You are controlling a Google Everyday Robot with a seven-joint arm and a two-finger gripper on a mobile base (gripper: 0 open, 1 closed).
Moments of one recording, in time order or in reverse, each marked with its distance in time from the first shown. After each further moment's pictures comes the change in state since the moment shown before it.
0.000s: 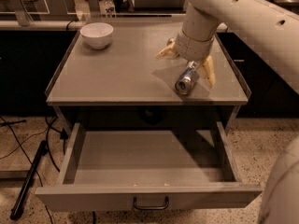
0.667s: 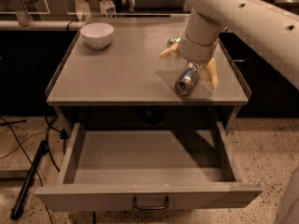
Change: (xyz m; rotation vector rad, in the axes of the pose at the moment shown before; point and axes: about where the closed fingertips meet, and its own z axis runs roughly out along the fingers) arm 0.006 0.008 0.002 0.023 0.053 0.012
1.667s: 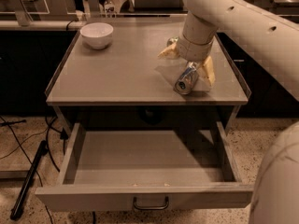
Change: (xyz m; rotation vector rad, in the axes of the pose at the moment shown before) arm 0.023 -0.011 0.020 -0.008 0.015 -0.006
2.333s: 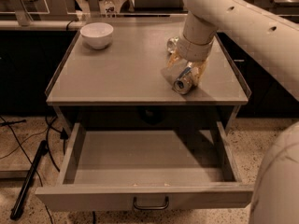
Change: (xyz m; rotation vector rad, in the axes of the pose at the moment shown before) arm 0.000 0.000 0.000 0.000 0.000 0.000
